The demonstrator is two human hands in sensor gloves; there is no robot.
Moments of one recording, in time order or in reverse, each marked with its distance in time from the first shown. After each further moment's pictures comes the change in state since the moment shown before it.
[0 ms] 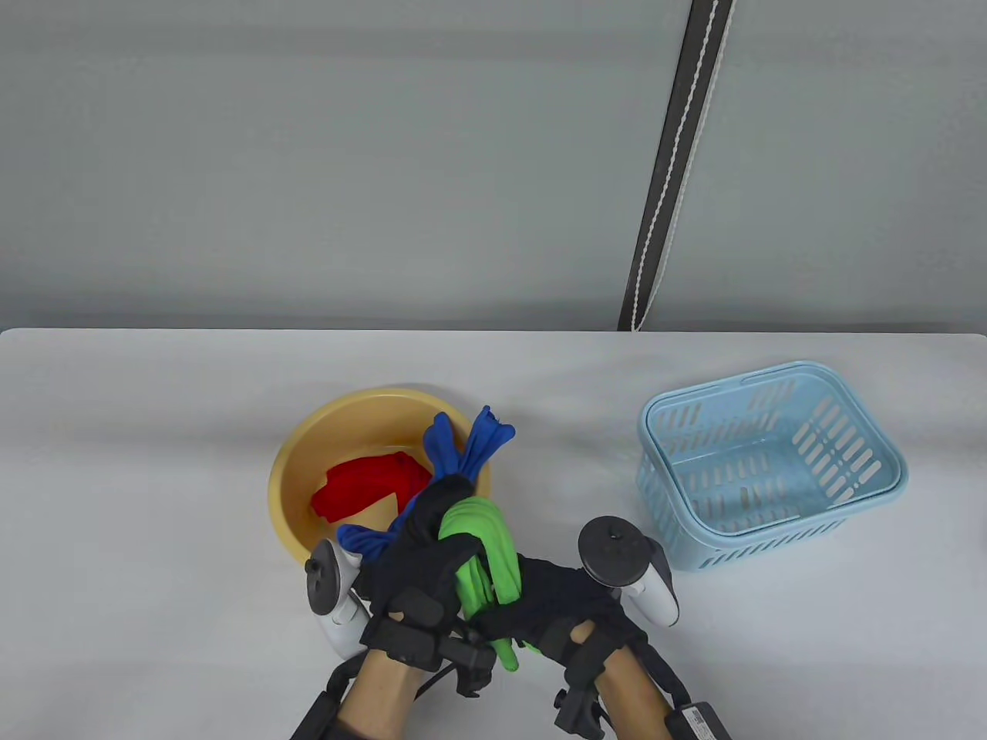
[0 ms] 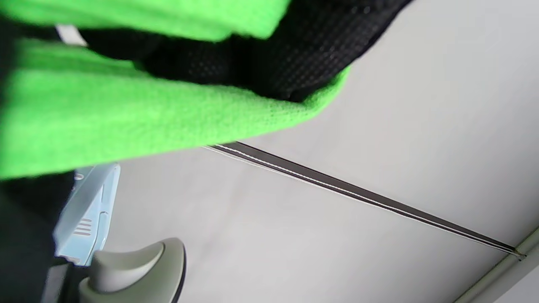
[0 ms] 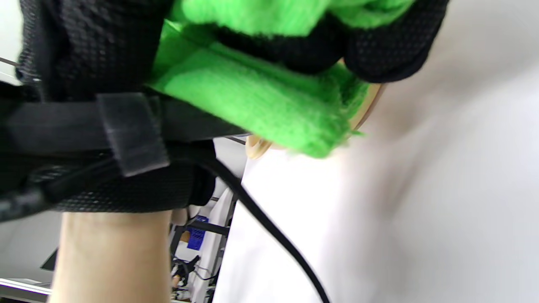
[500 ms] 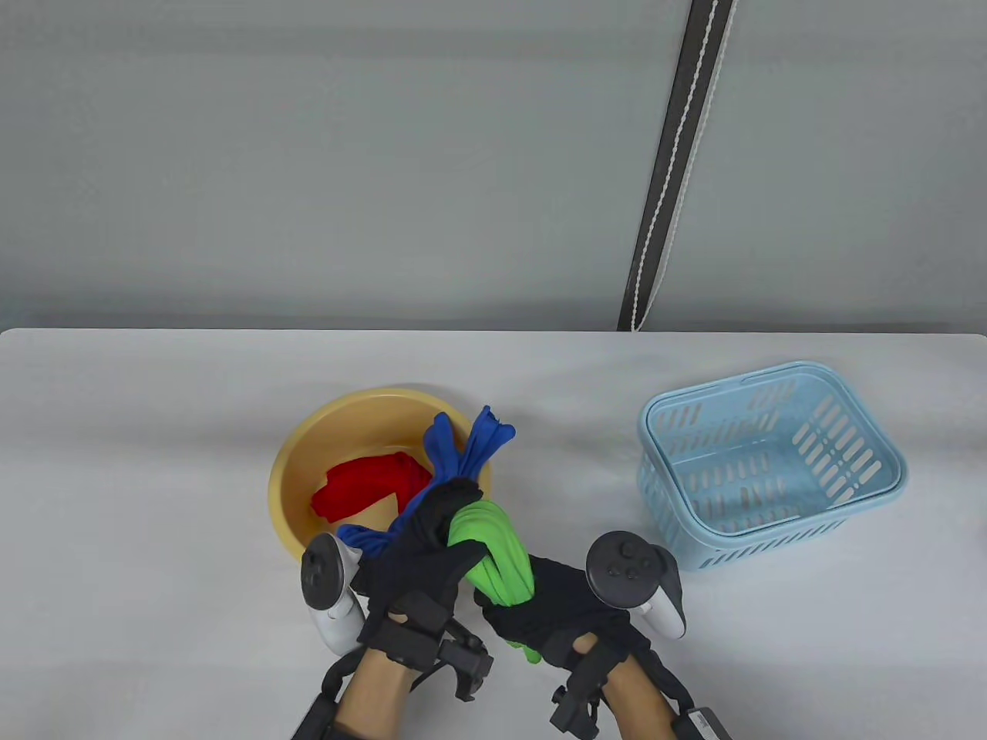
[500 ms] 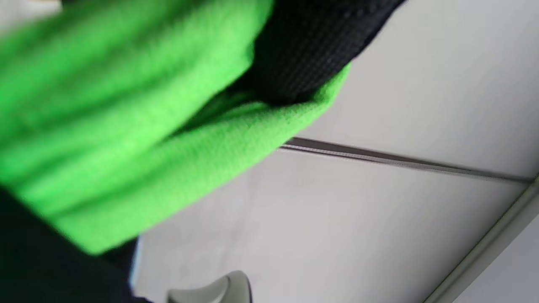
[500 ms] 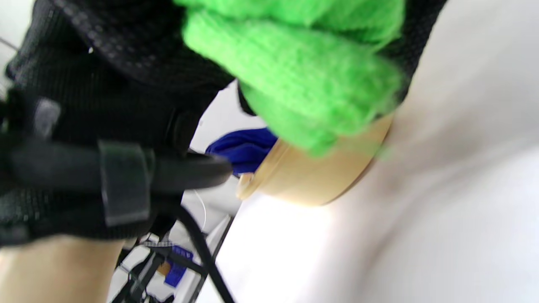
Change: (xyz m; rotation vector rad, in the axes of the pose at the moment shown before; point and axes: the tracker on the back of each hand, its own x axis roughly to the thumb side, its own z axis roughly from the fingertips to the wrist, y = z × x) left_hand 0.013 0.003 -0.003 -0.085 -0.027 -0.251; right_hand 0.001 -0.008 0.014 -0.216 -0.088 0.160
